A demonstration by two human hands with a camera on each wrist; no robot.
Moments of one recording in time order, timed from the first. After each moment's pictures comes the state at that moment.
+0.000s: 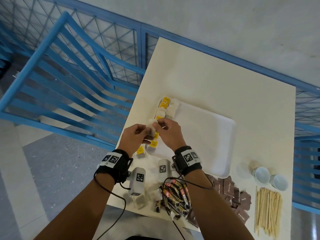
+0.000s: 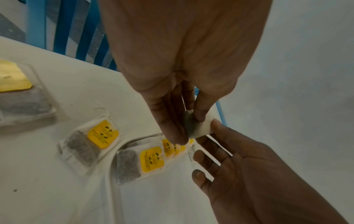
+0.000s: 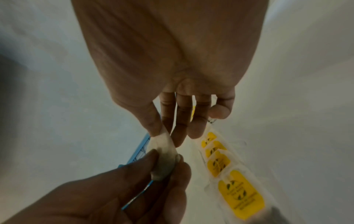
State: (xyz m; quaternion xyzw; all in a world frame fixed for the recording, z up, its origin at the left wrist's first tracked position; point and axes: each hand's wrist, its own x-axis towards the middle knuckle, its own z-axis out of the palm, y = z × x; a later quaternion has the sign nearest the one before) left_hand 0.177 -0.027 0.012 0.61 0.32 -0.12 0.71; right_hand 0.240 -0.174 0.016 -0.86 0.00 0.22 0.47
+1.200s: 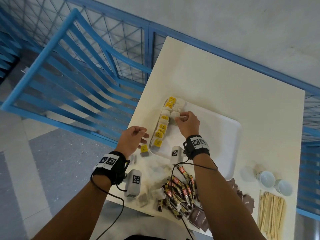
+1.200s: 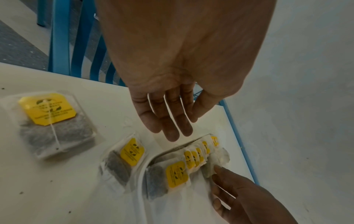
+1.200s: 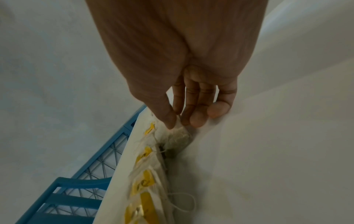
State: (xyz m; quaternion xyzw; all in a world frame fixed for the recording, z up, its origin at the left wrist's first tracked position) left_hand 0.162 -0.005 0.010 0.66 0.35 -0.17 0.64; right_hand 0.288 -0.208 -0.019 -0.91 0.12 0.16 0.37
